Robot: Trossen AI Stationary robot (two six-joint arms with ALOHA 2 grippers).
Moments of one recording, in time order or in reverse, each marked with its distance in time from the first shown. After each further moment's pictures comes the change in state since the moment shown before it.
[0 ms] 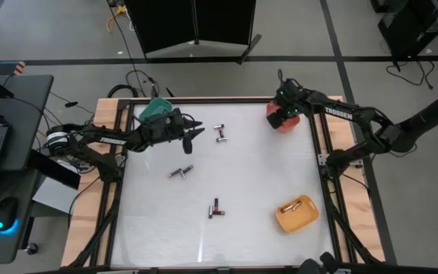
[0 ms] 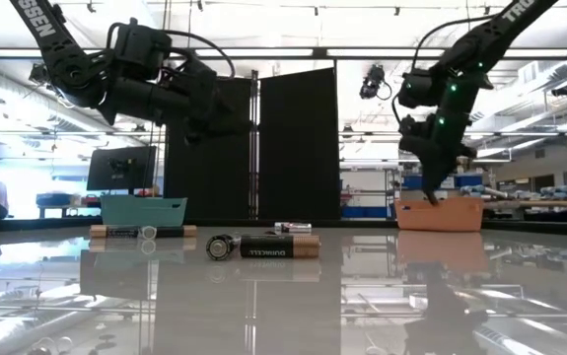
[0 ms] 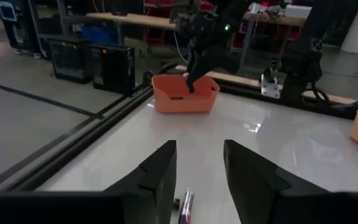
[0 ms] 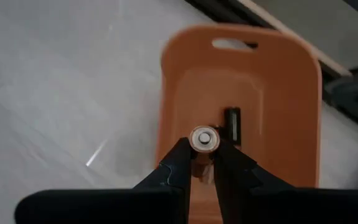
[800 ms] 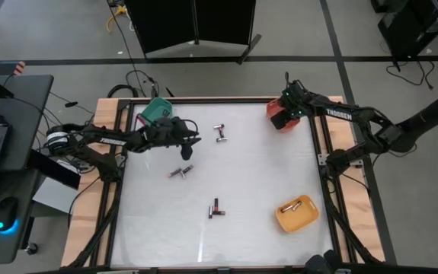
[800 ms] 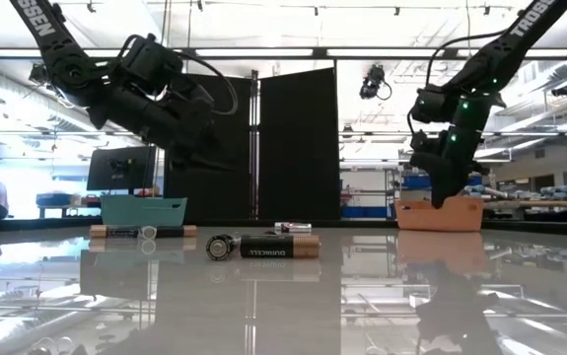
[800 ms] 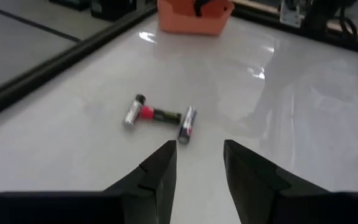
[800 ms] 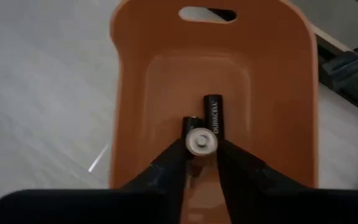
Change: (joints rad) left arm -0.021 0.000 0.000 -0.286 -0.015 -0.050; right arm -0.097 0.000 -0.120 0.149 -0.045 -0.054
